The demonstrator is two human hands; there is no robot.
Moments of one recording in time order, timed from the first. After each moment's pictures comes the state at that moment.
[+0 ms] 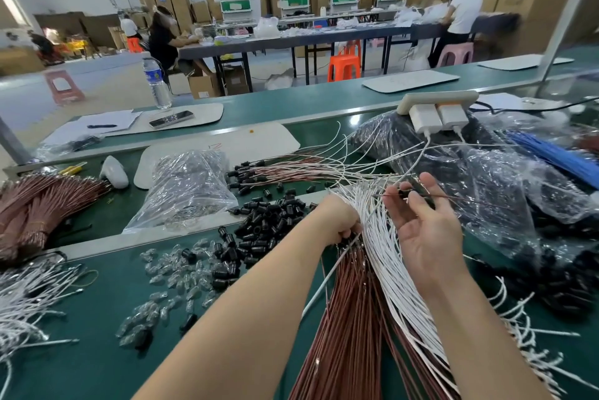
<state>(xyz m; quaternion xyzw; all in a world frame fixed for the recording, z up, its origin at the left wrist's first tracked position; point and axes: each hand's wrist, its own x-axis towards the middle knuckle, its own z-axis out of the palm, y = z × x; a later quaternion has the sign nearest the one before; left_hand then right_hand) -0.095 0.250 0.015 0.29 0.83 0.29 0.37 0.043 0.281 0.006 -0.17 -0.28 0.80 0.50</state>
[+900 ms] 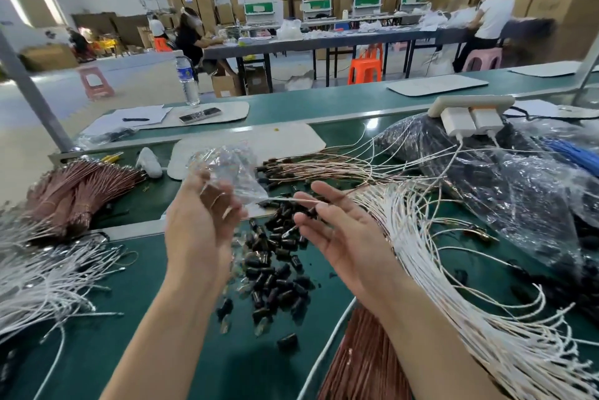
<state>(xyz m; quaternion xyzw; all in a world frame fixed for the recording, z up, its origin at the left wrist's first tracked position) -0.129 0.051 0.065 0.08 0.44 0.89 0.14 -0.014 0.188 0.020 -0.07 -0.39 0.89 0.23</state>
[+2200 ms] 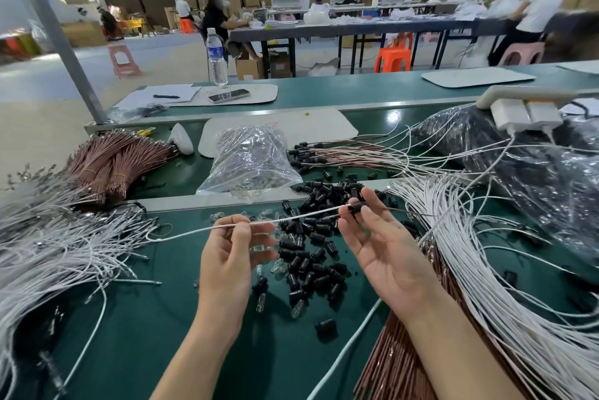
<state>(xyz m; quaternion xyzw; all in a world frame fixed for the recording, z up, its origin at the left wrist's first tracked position) -0.137 0.001 -0.026 0.15 0.59 0.79 0.09 -0.028 0.176 -0.014 -0.14 -0.26 0.93 0.23</state>
